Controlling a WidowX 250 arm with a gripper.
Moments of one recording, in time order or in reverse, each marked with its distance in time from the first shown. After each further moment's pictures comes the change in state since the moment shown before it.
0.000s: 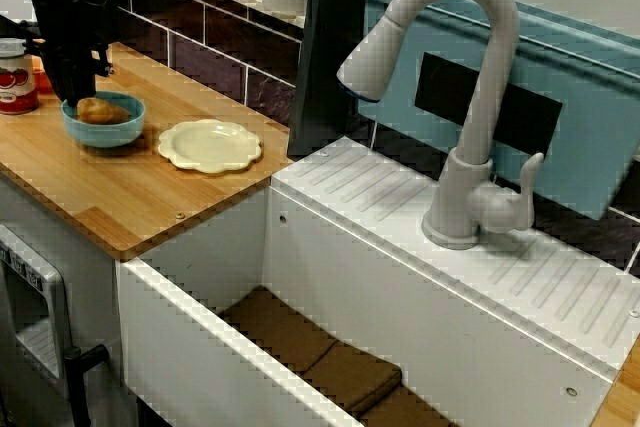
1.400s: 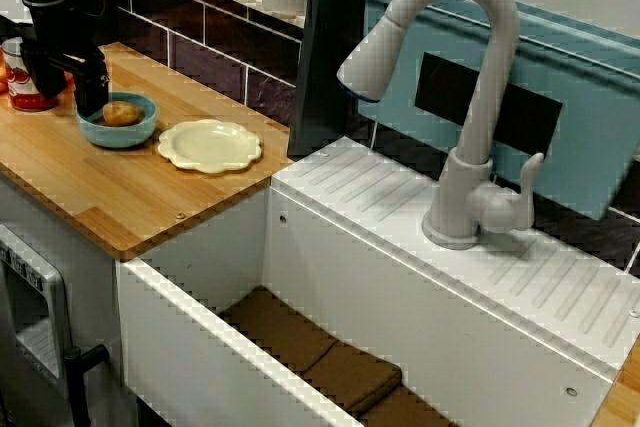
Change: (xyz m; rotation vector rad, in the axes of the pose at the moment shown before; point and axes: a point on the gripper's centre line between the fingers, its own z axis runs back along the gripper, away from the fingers) arm 0.001 0.011 -0.011 0.089 -0.067 -0.020
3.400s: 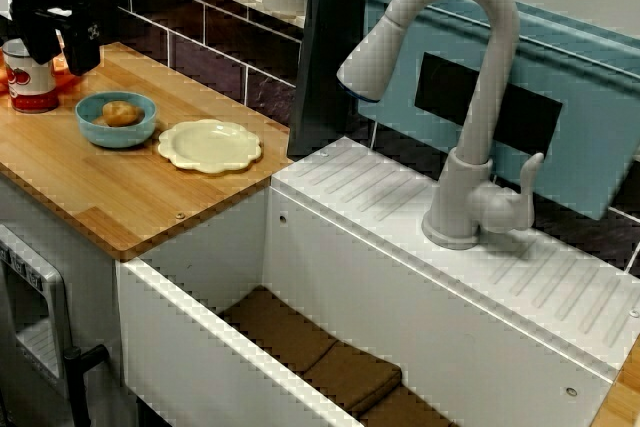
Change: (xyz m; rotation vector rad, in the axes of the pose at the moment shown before) arm 0.003 0.001 0.039 -0.104 0.000 -0.034
